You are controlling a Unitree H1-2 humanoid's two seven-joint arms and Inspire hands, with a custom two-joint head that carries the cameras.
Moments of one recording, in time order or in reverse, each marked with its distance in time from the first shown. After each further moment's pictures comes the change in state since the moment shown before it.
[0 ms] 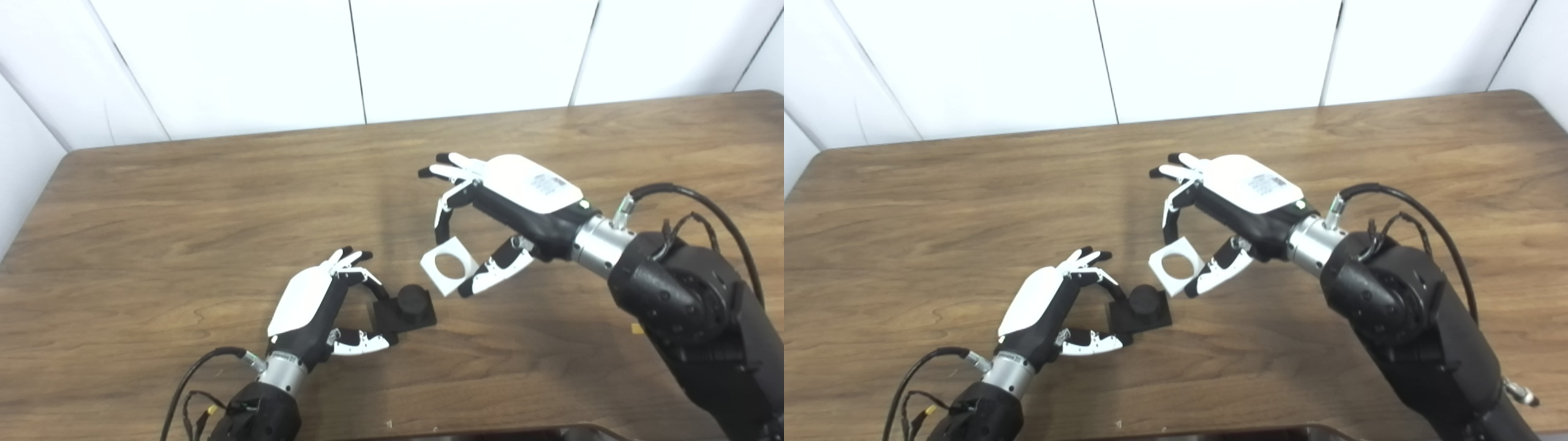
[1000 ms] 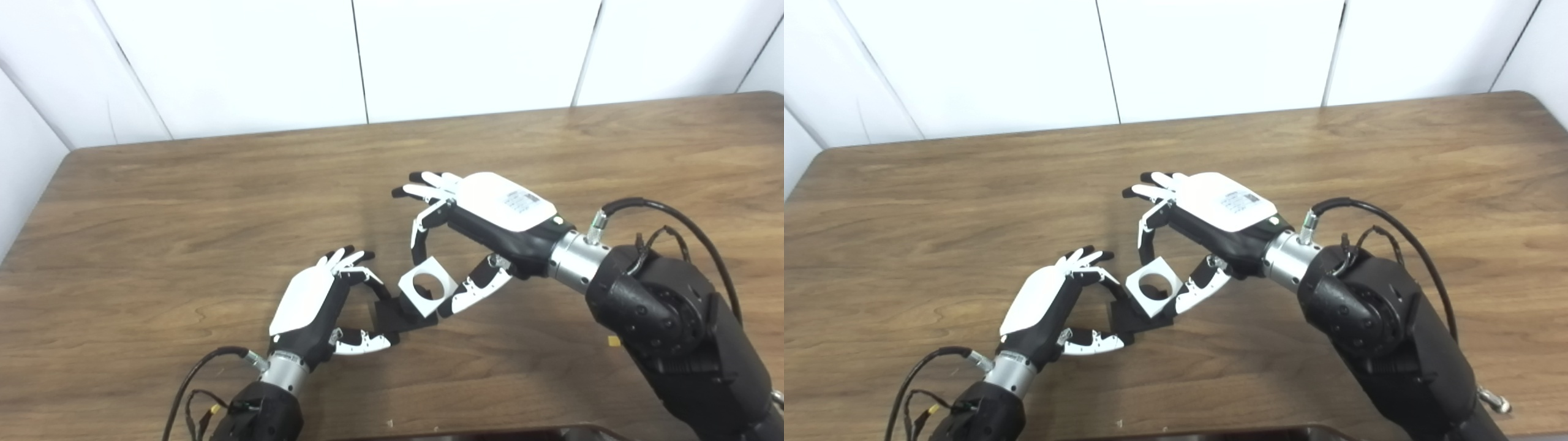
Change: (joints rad) left arm -0.001 -0.001 -0.010 0.000 0.012 -0.001 0.008; right arm 0.006 0.044 0.031 0.013 -0.028 -0.023 0.018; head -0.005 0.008
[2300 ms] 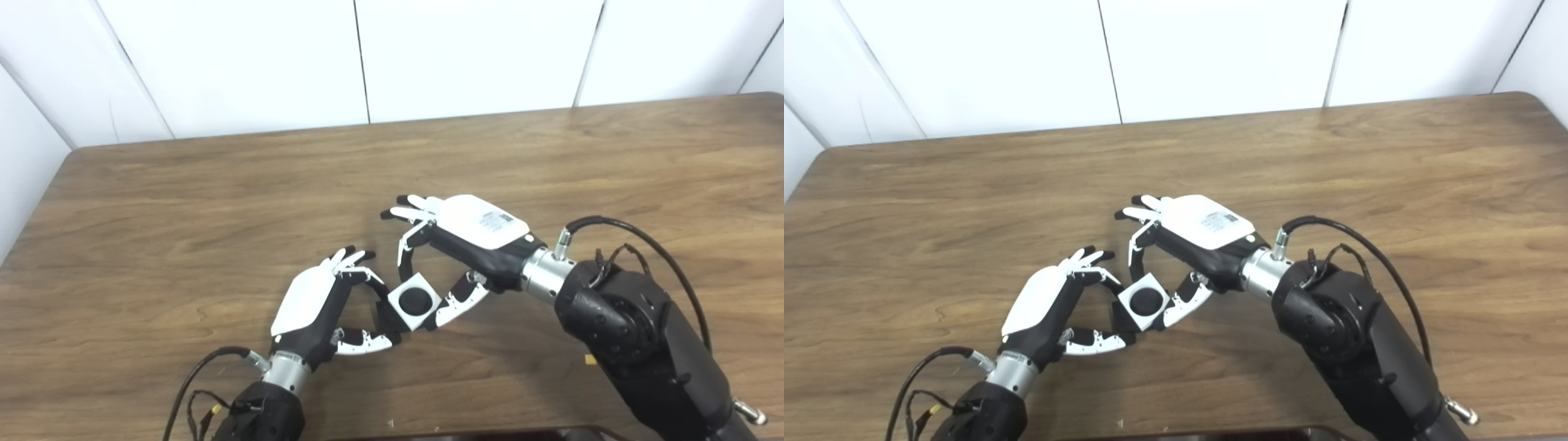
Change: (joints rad) left arm 0.001 -0.010 -0.004 0.000 -0.003 0.003 -0.003; right arm 0.043 0.063 0.027 0.131 -0.057 -0.097 -0.052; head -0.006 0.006
